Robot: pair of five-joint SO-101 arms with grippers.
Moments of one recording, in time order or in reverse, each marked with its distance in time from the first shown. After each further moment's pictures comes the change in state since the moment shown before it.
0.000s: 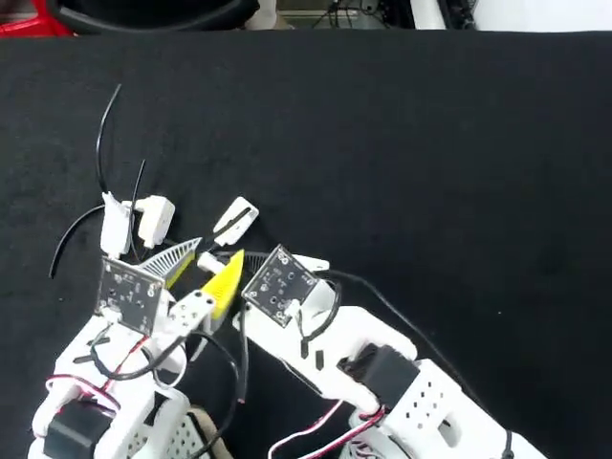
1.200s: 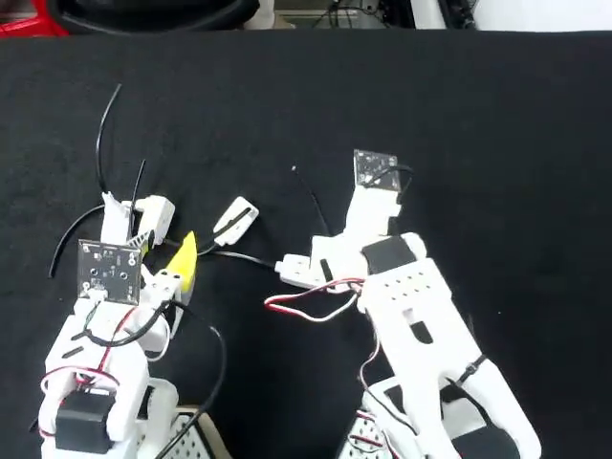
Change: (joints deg) left arm -17.9 0.1 5.3 -2.1 -2.8; right arm 28.8 41.8 -23.4 31.8 -36.3
